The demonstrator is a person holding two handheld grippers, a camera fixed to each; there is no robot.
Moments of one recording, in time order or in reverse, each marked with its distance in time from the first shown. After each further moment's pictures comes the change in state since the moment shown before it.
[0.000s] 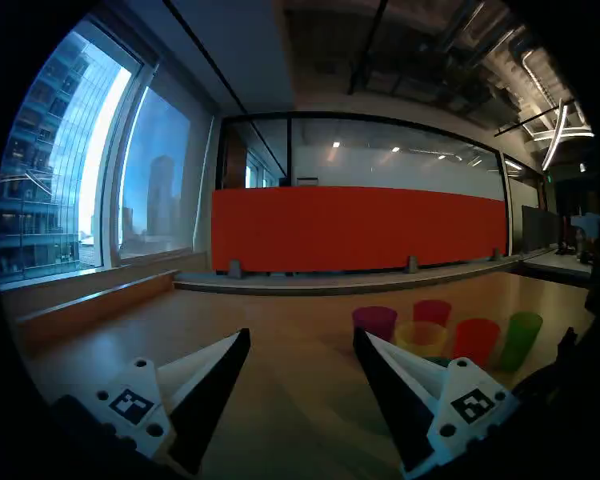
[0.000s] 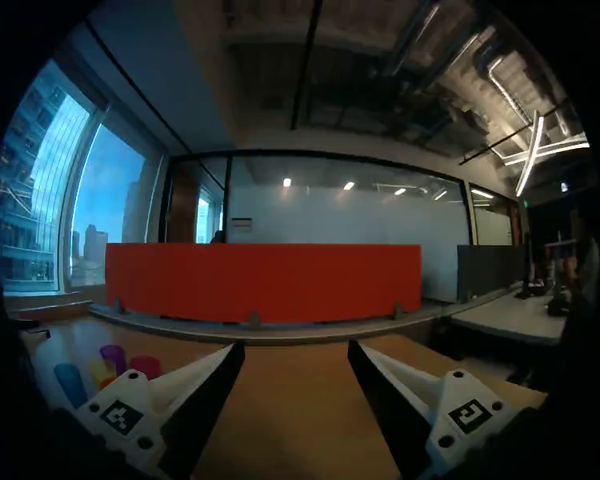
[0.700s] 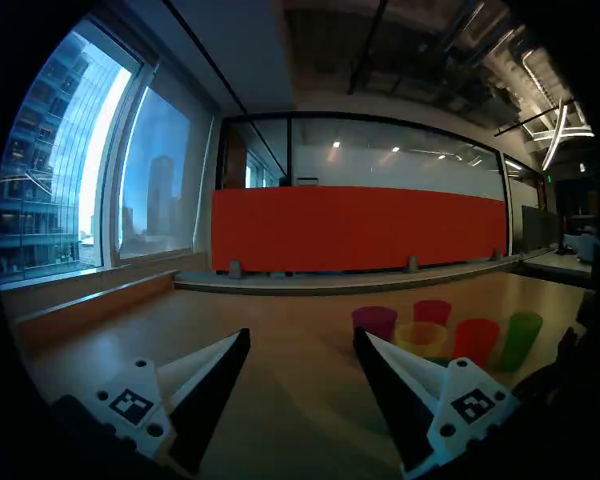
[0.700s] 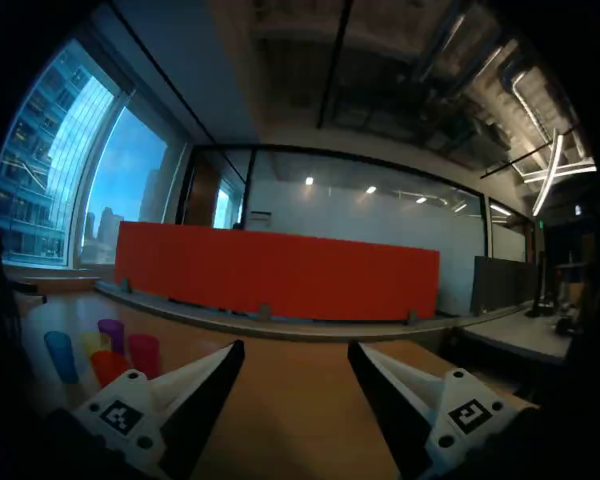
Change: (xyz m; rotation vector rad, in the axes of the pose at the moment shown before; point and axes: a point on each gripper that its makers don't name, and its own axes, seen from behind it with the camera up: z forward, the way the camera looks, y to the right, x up) left arm 0.000 0.000 0.000 0.000 0.000 0.001; right arm -0.033 -0.017 0.023 0.075 -0.006 -0.074
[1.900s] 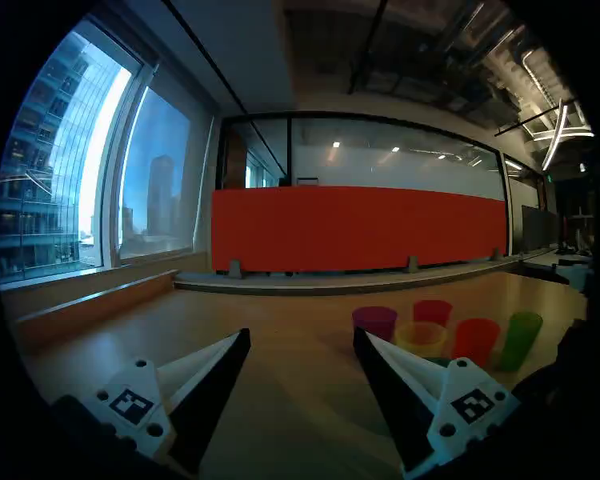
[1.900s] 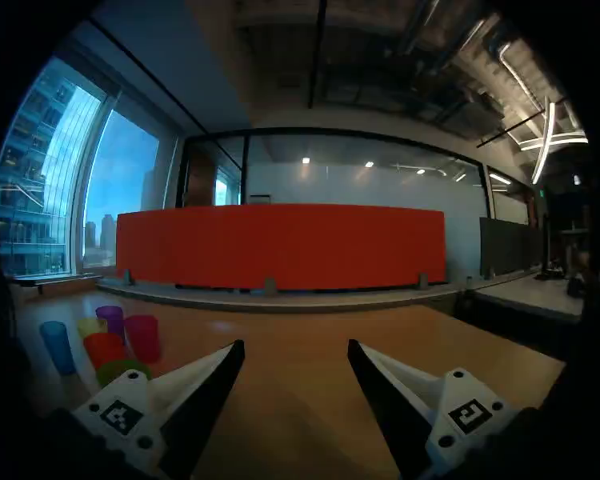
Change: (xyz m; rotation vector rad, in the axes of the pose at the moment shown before) left arm 0.000 0.000 0.000 0.000 0.000 0.000; right arm -0.063 -0.001 0.012 0.008 -0.072 0.086
